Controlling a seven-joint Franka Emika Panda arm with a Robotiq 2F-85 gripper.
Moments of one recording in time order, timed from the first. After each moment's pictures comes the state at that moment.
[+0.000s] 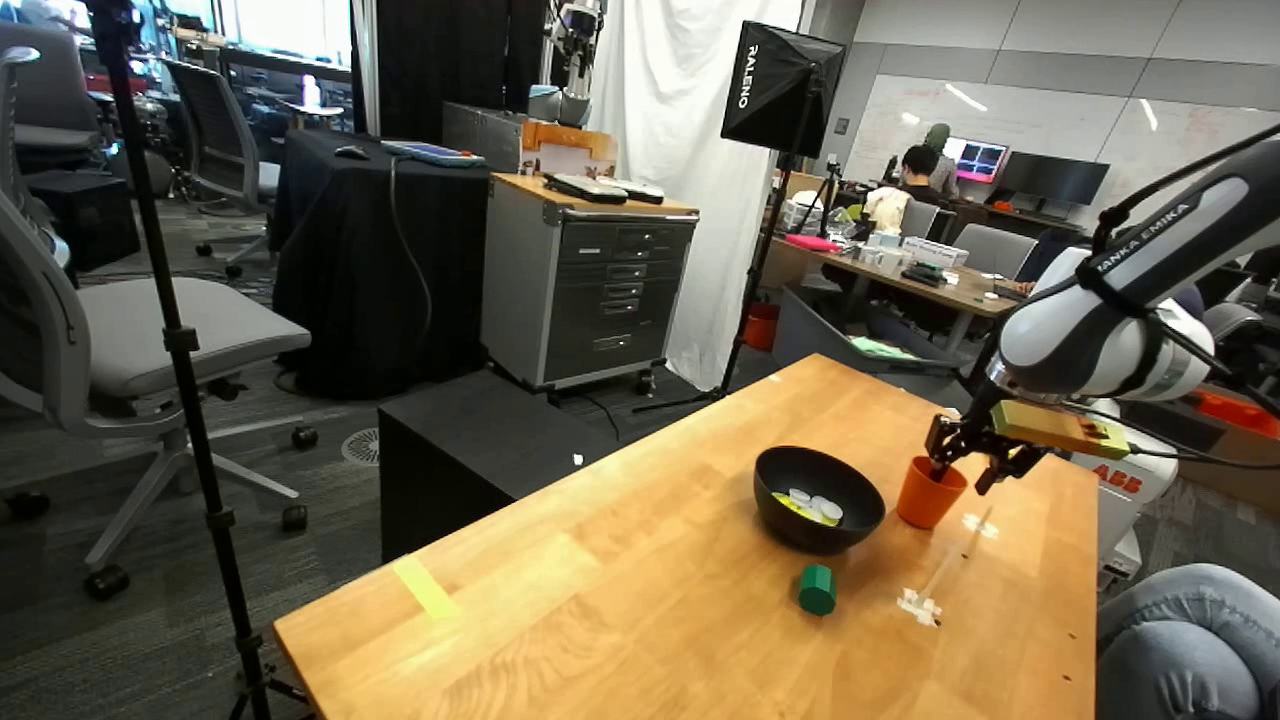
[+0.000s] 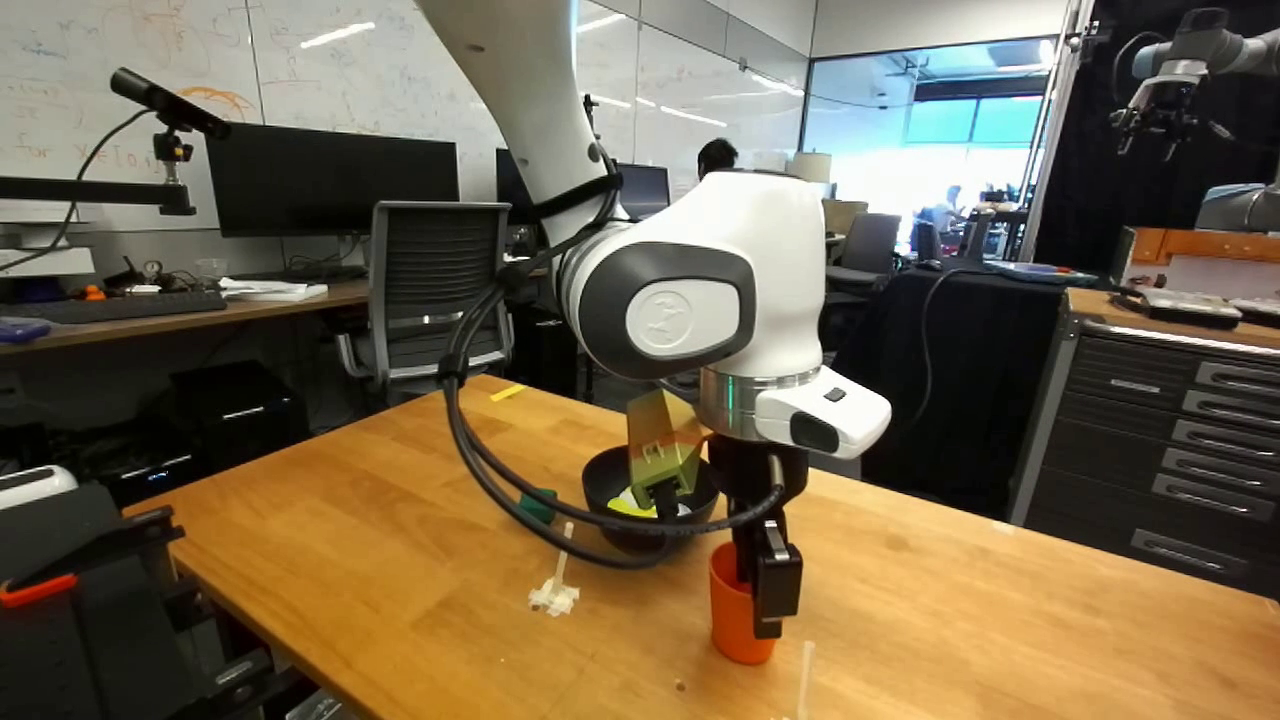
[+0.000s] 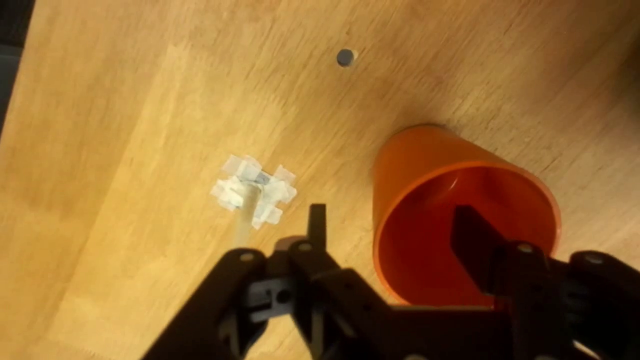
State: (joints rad) arm -0.20 0.64 -0.22 -2.07 0.20 2.81 0.23
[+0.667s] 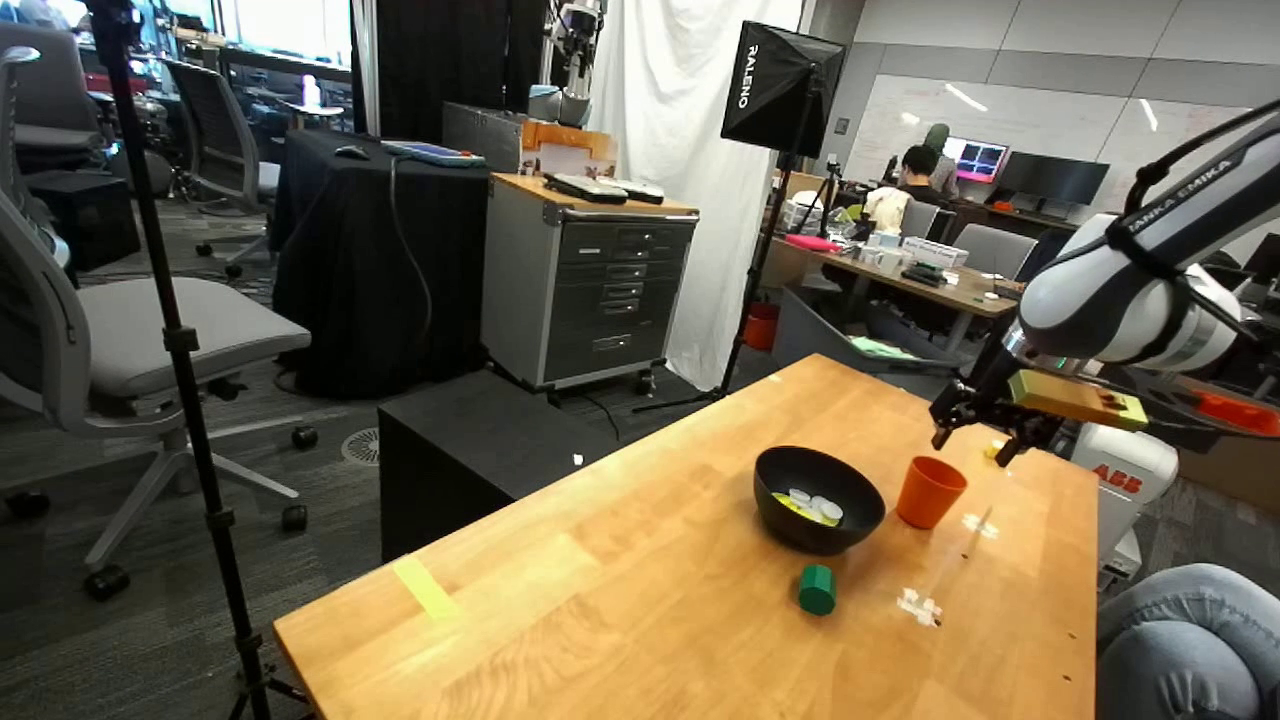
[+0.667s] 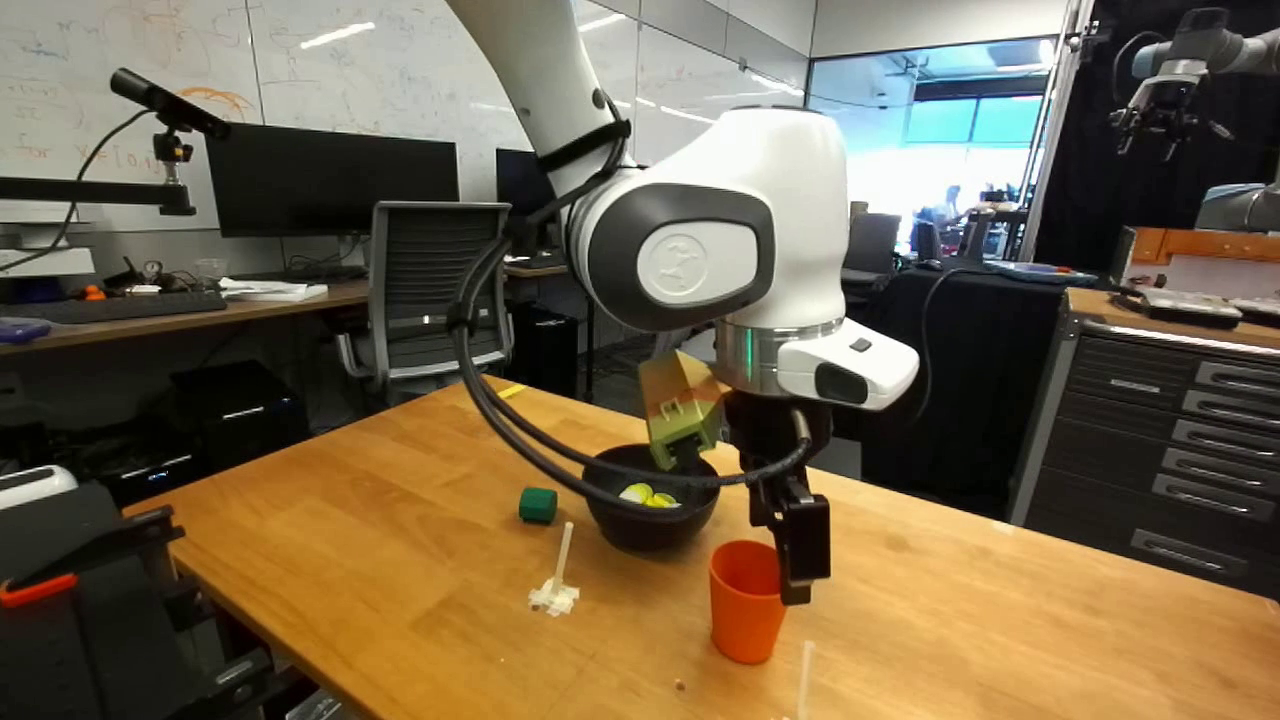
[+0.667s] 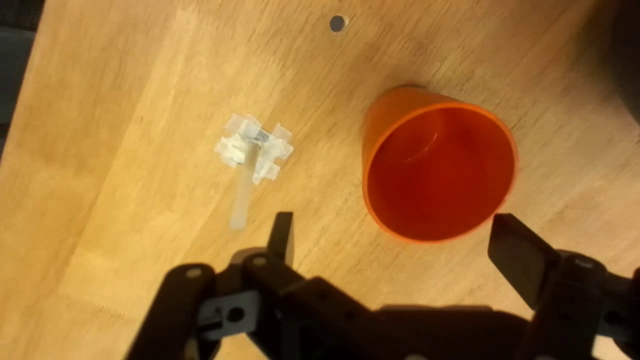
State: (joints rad) arm -0.23 0.56 -0.21 -2.09 0.20 2.78 0.19
